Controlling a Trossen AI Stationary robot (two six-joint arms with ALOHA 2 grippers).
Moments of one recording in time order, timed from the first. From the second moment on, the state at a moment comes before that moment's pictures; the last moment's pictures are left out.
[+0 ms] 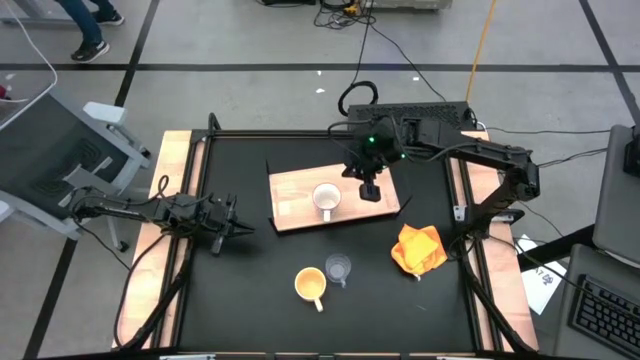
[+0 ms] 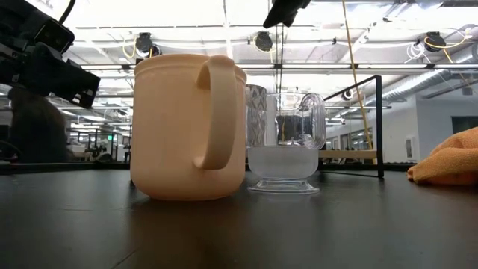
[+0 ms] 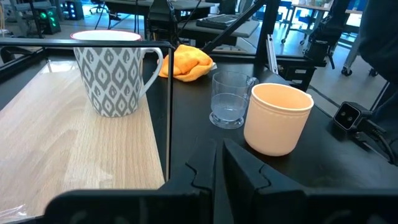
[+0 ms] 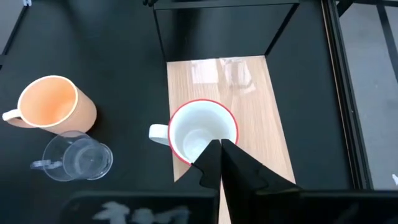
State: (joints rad) left arm -0.11 0.20 0.01 0.02 0.08 -0.09; right arm -0.21 1.58 1.71 -0.99 -0.16 -0.24
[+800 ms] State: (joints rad) left arm -0.11 0.20 0.01 0.02 0.08 -0.07; right arm -0.21 1.19 1.42 -0.97 -0.17 -0.14
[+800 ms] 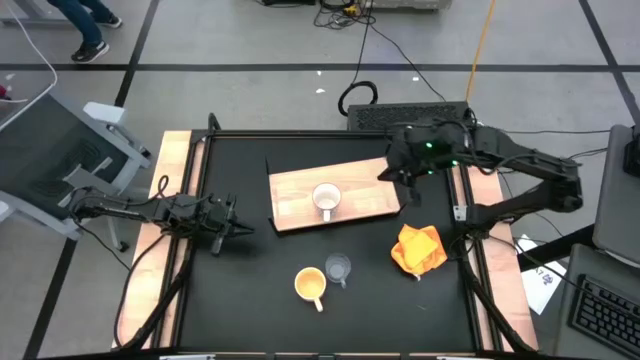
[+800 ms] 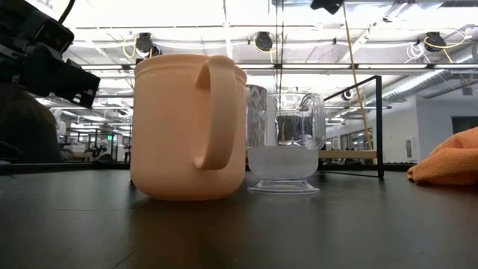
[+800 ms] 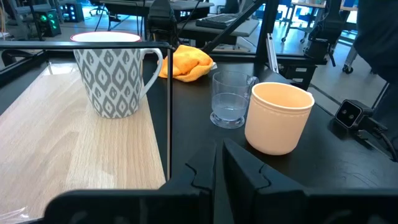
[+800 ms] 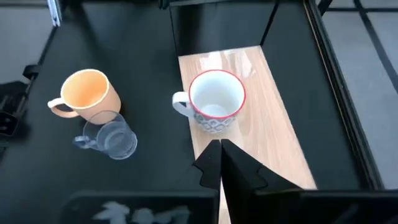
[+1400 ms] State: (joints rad) left arm -0.11 0.20 0.01 0.03 0.08 -0.06; right arm -0.12 0.87 0.96 -0.65 -0.31 -0.08
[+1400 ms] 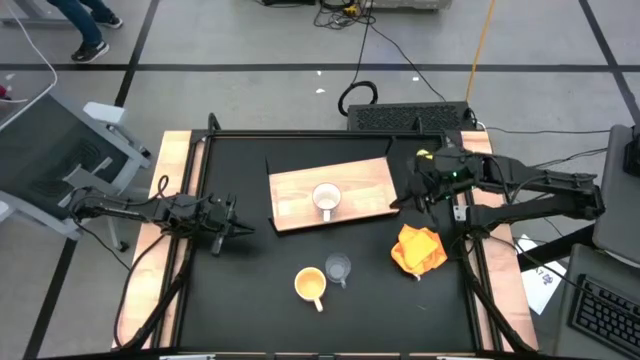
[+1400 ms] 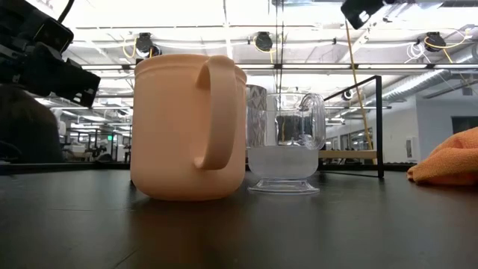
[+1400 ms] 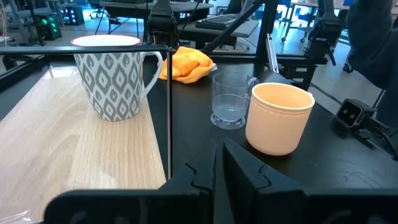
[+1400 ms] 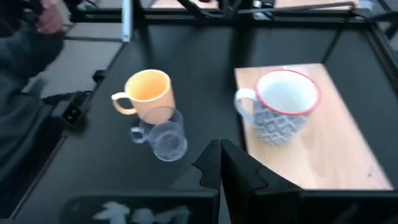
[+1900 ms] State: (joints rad) left arm -0.11 0.20 0.01 0.03 0.08 -0.05; right arm -0.08 0.72 0.69 -0.40 -0.37 -0.04
